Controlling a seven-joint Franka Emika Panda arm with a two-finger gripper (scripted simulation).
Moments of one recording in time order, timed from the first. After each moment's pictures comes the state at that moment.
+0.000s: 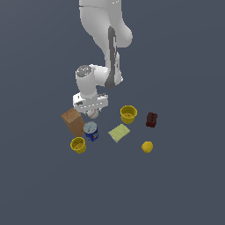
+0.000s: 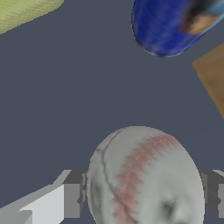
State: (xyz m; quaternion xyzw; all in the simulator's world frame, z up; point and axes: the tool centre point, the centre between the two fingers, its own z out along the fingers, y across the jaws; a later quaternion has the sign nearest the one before) arm -0.147 -0.124 0.049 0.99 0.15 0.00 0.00
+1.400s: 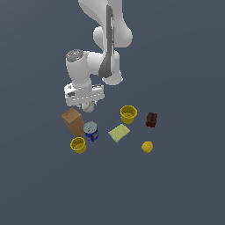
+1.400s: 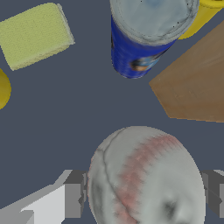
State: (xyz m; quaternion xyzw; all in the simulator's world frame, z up) arm -0.139 -0.144 0.119 0.99 0.15 0.00 0.00
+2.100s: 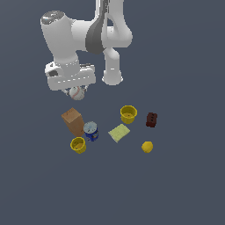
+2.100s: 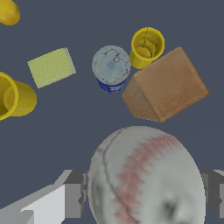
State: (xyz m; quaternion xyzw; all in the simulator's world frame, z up) arm -0.125 -0.175 0.235 0.99 0.15 0.00 0.00
